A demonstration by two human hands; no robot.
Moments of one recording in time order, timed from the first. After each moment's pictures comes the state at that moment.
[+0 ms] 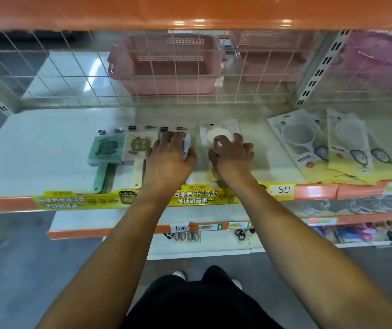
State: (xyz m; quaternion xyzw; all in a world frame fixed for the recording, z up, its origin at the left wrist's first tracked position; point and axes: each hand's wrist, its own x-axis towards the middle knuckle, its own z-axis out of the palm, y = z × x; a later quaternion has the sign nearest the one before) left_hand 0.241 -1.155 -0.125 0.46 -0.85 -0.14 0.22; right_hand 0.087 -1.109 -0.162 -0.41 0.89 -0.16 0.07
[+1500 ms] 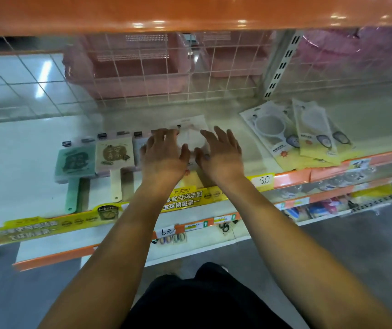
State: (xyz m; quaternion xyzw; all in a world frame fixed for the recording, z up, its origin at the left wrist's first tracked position) left_hand 0.204 -1.169 -0.135 0.42 -0.87 -0.18 0.19; right_hand 0.084 -1.087 -0.154 -0.43 0.88 -0.22 0.02
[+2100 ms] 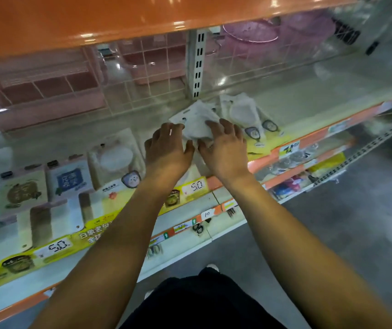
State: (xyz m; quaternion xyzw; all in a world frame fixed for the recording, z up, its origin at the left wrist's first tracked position) left_hand 0.050 -1.088 -0.120 0.29 -0.93 -0.17 0.17; right_hand -0.043 -0.982 -0.127 -0.31 0.92 -0.23 -0.06
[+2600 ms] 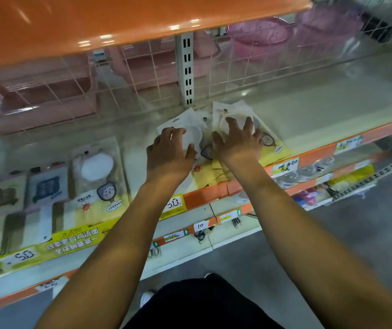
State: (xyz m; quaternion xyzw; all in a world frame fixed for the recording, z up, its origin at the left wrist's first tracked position) left_hand -0.018 -1.058 -0.120 0.36 -0.91 -0.18 0.13; right_hand -0.154 -0.966 -0.132 -0.25 0.95 -0.17 0.07
